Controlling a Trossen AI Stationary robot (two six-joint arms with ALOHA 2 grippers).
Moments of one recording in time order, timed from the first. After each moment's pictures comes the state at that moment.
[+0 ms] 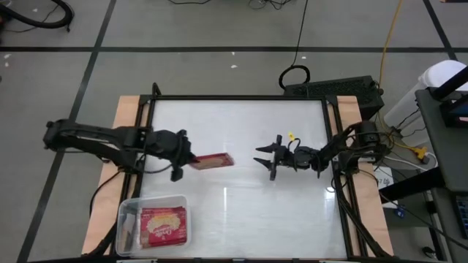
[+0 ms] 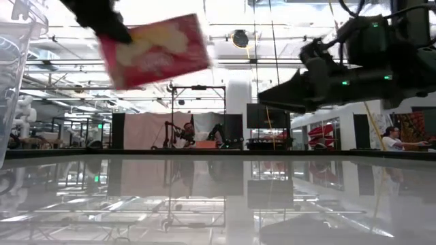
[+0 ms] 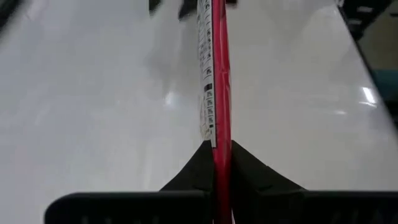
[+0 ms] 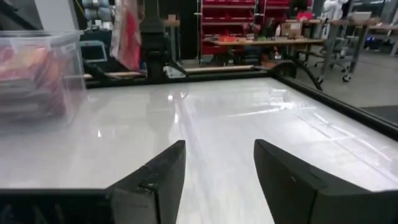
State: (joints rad) left arm -0.07 0.99 0.82 -0.51 0.01 -0.11; right arm 0.03 1.75 0.24 1.43 0.24 0.04
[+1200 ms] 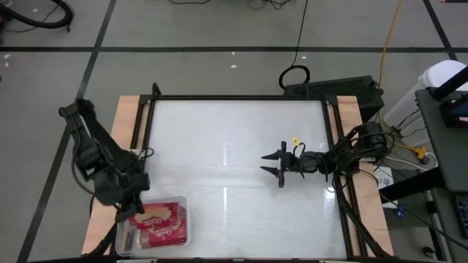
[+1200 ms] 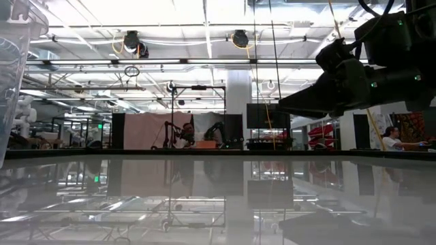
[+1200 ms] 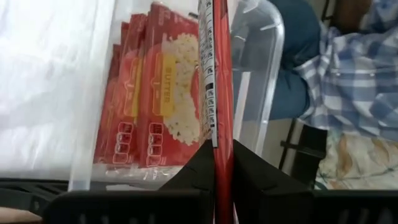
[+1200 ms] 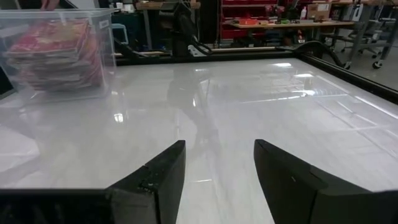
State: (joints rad) left arm -0.93 0.96 1.08 -1.02 0.02 -1.33; right arm 0.12 1.69 0.14 1.41 0.24 0.07
